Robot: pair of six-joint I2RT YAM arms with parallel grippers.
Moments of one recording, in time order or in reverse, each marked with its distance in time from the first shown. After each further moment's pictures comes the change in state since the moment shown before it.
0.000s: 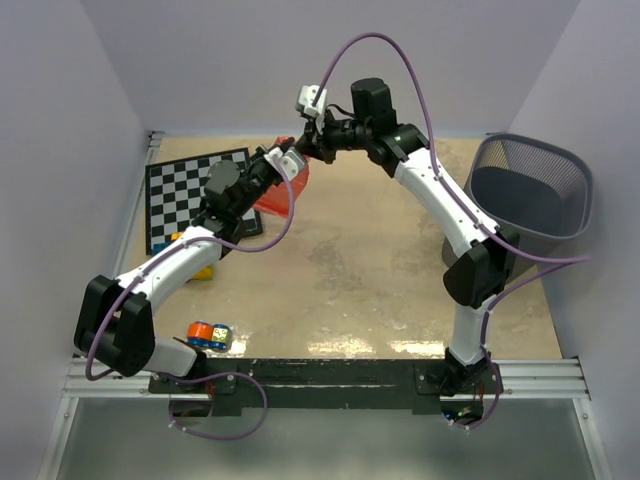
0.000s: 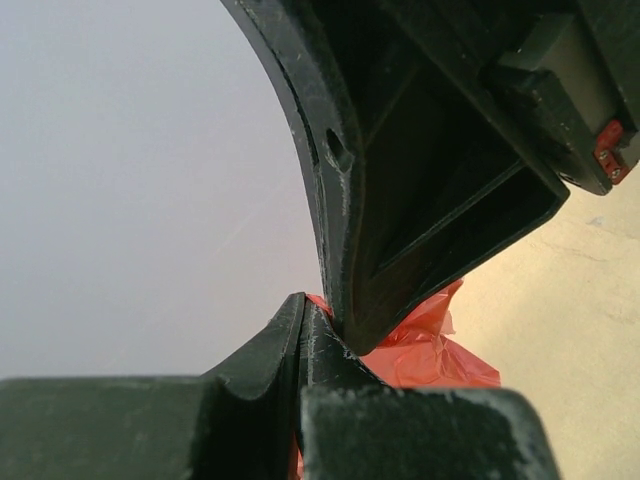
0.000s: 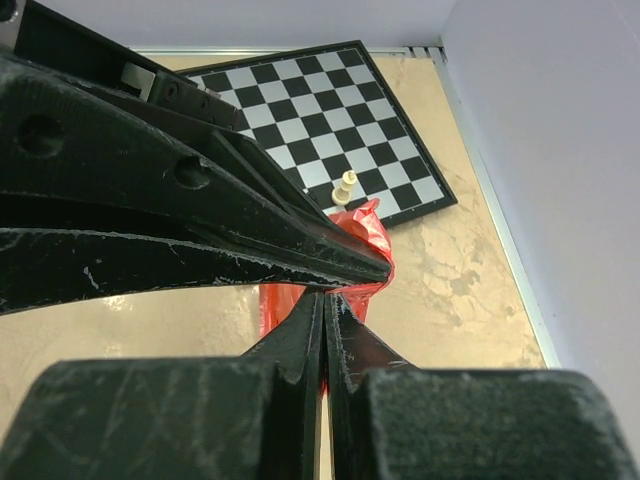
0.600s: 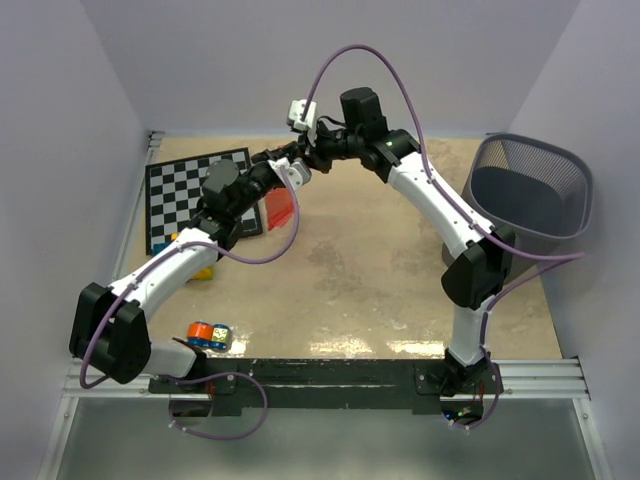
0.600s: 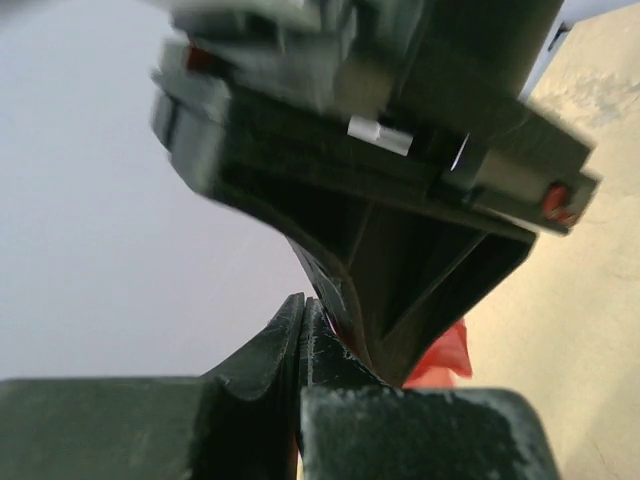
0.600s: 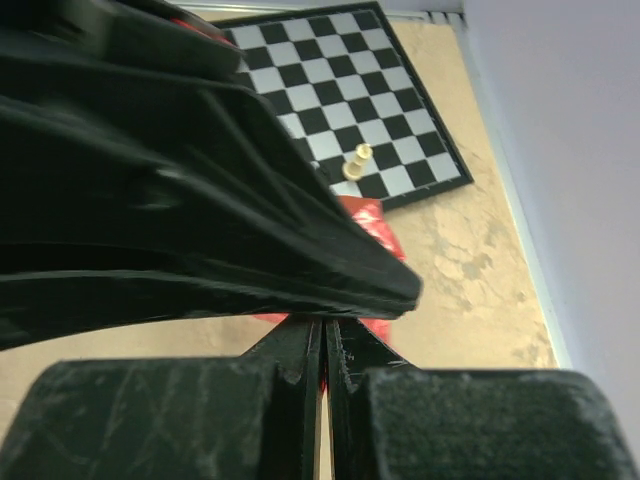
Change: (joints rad) left arm -0.009 -0.048 0.009 -0.100 0.090 0.147; right arm 0.031 0.005 -0.035 -0.040 0.080 -0.074
